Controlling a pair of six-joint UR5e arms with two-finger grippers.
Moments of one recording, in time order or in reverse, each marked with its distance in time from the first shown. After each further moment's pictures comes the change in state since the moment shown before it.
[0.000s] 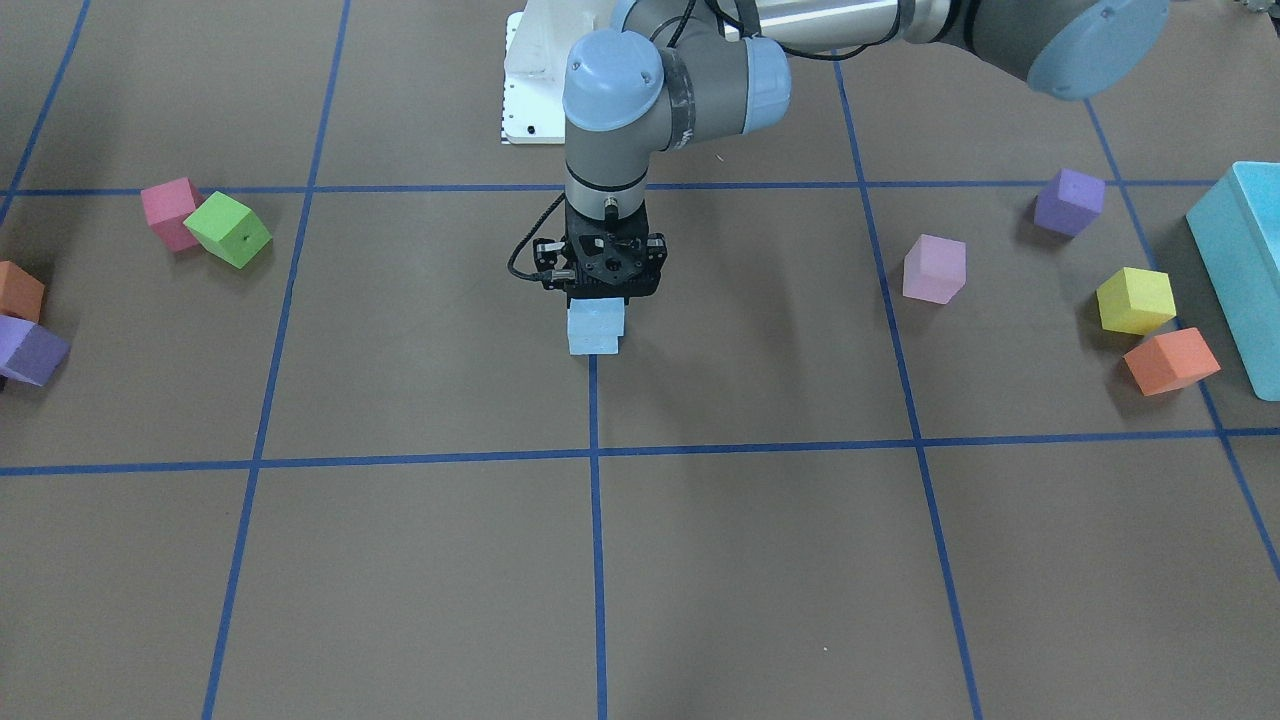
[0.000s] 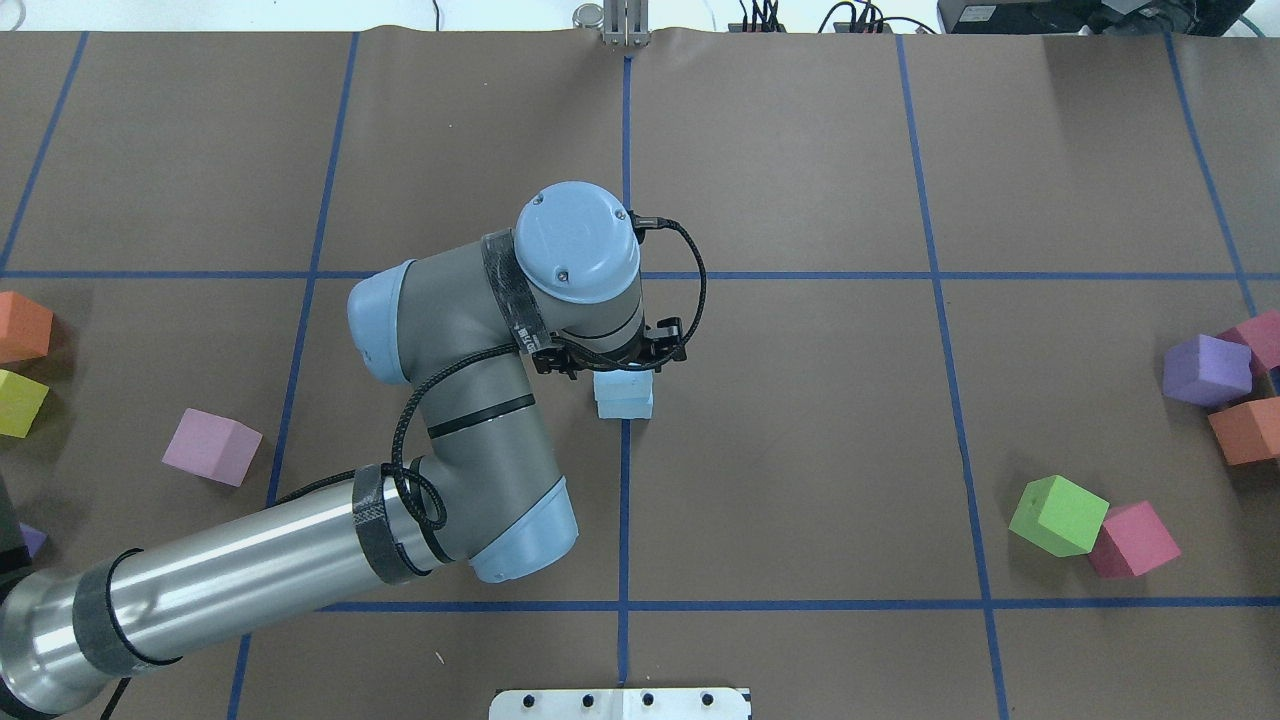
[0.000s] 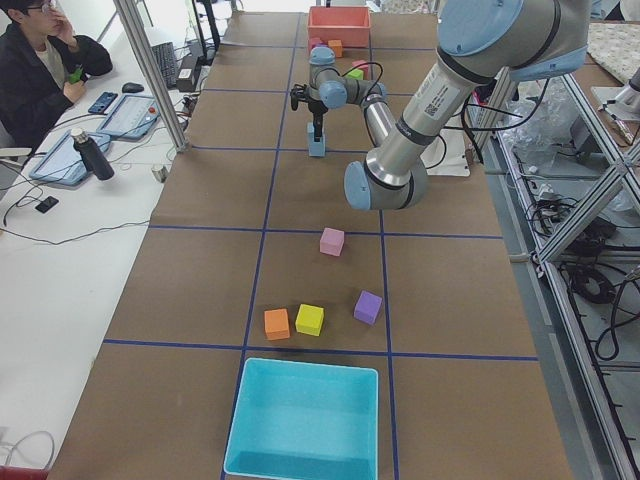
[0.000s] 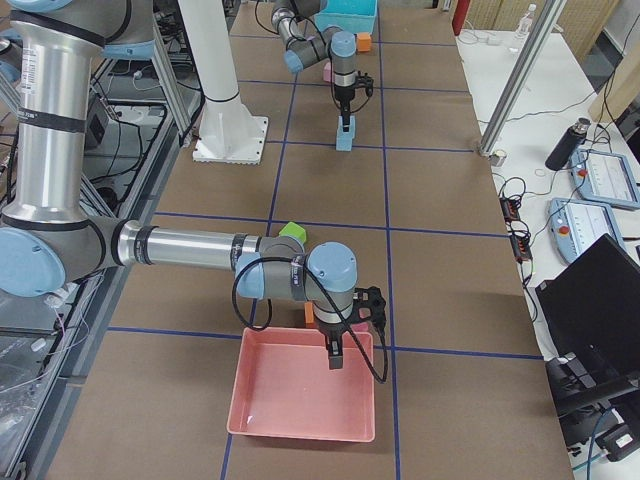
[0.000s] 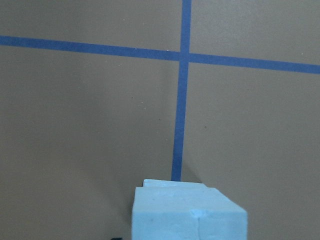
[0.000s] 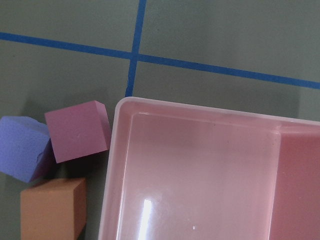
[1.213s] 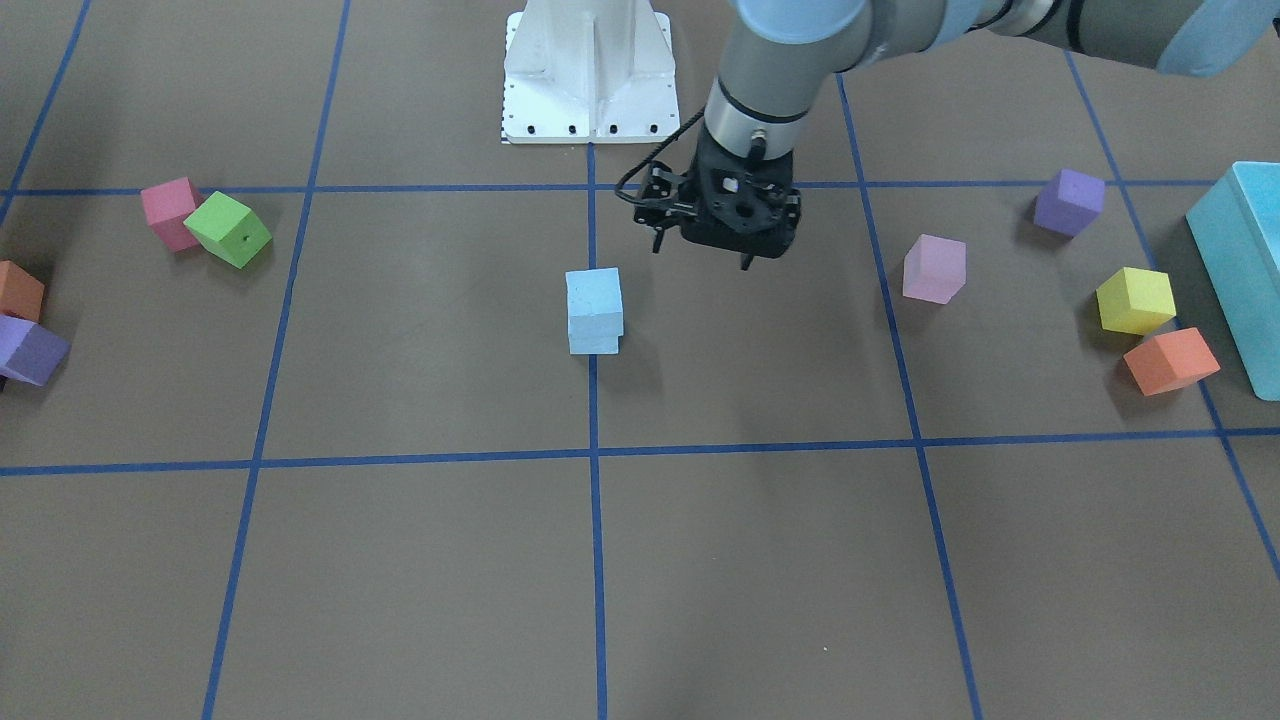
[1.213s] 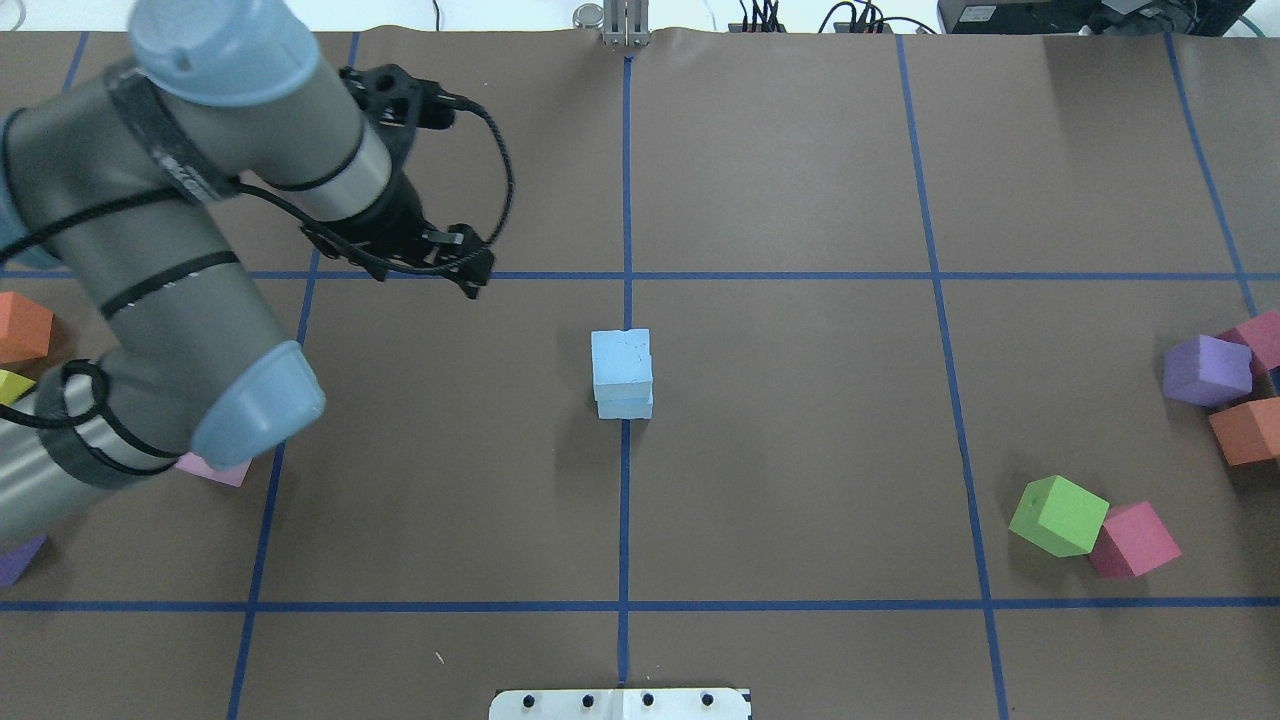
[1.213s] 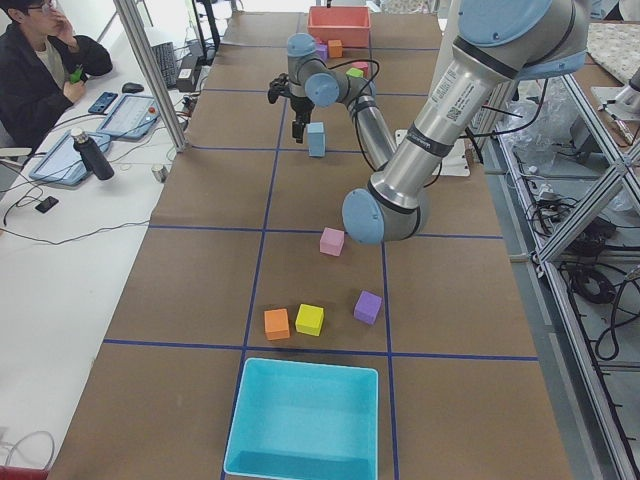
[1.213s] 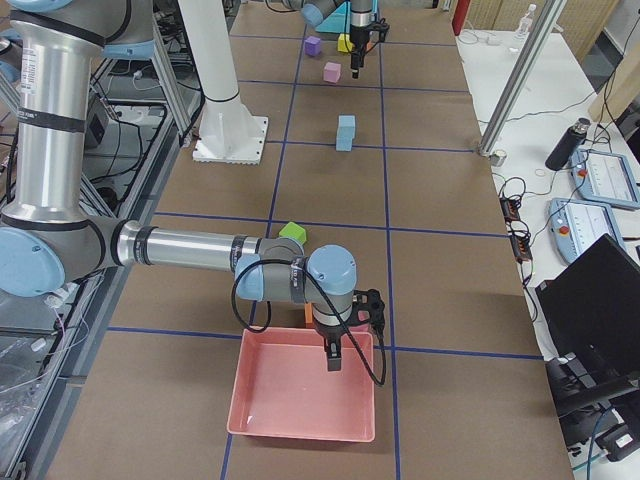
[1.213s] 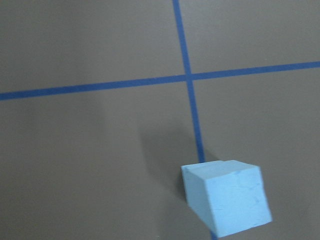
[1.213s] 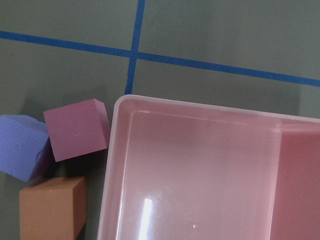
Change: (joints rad) left arm -0.310 0.283 -0.361 0.171 -0.261 0.585; right arm 0.000 -0.001 -0.011 0.000 0.003 0.001
